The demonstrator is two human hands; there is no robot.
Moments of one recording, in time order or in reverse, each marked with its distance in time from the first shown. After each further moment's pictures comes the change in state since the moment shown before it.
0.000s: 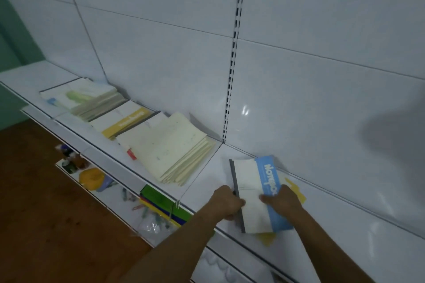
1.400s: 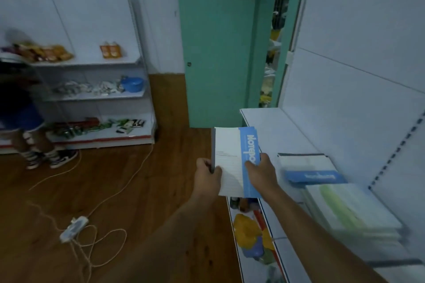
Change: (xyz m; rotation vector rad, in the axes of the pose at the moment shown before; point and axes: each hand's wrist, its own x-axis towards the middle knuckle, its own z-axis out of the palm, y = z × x) left_hand -0.078 -0.302 -0.723 -0.627 1.370 0.012; right_hand -0.106 -0.755 0.520 0.165 -0.537 -0.869
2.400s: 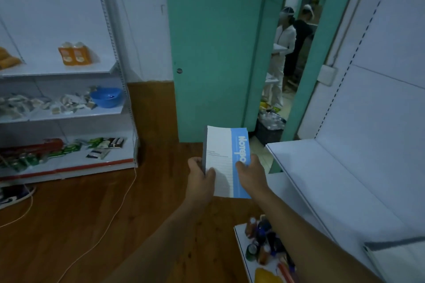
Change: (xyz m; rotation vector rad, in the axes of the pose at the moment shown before) left_hand 0.425 -0.009 -0.074 -0.052 -0.128 0.082; right_hand 0.335 -0.118 0.240 -0.046 0.055 0.028
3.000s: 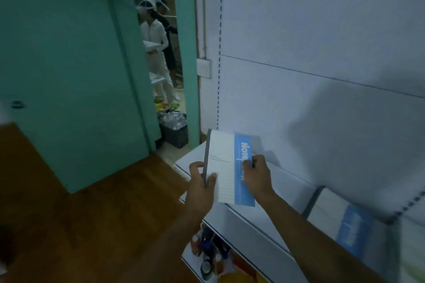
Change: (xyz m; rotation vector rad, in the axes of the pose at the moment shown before) left_hand 0.090 0.022 0.244 0.072 -0.629 0.253; right_hand 0.099 0.120 -0.179 0.088 0.681 0.297
